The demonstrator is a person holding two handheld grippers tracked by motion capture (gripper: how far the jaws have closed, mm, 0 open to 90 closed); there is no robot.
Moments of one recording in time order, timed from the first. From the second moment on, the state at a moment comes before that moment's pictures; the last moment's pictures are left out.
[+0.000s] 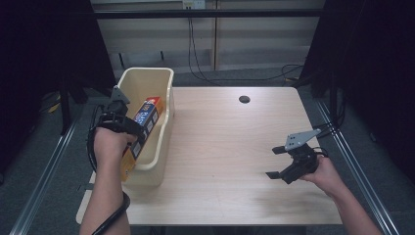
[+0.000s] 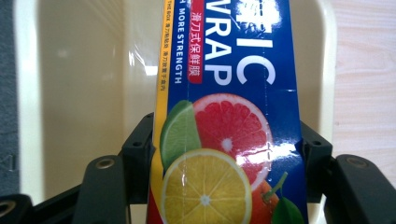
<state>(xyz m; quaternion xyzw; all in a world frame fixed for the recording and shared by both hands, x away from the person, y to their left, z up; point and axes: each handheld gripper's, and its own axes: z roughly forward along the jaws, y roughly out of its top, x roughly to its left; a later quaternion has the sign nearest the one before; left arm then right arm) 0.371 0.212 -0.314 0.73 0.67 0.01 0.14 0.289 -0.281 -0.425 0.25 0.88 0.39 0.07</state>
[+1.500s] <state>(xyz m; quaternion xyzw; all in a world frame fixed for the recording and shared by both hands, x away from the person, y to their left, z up) 0.384 0.129 -0.281 0.80 0.56 0.04 0.22 0.287 -0.281 -0.427 0.25 0.88 0.39 0.07</state>
